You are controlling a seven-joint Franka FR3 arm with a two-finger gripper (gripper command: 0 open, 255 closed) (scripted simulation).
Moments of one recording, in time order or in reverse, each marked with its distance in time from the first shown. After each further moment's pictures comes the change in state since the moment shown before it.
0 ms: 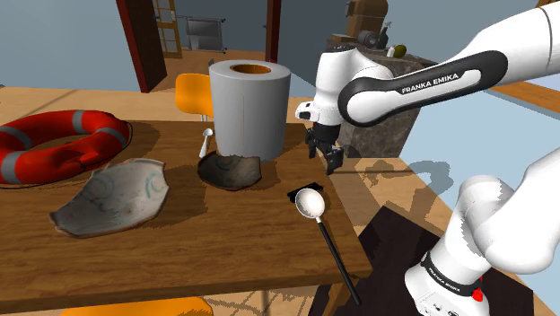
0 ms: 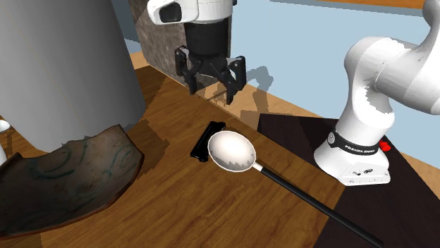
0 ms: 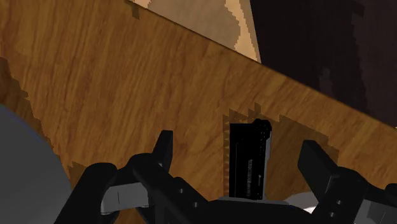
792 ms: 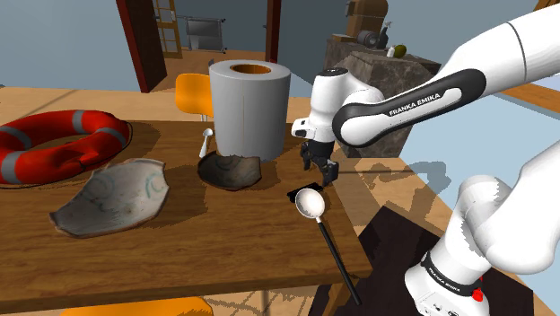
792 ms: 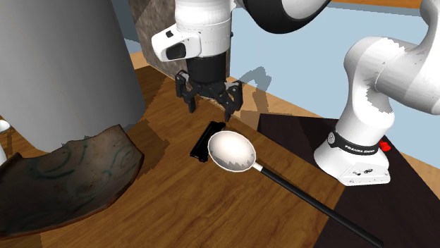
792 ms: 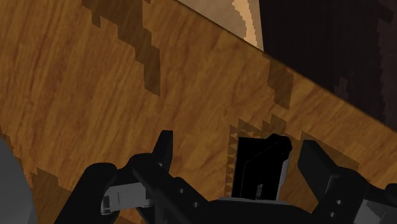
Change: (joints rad) arm 0.012 0.063 -0.005 -0.072 -0.017 0.143 -0.051
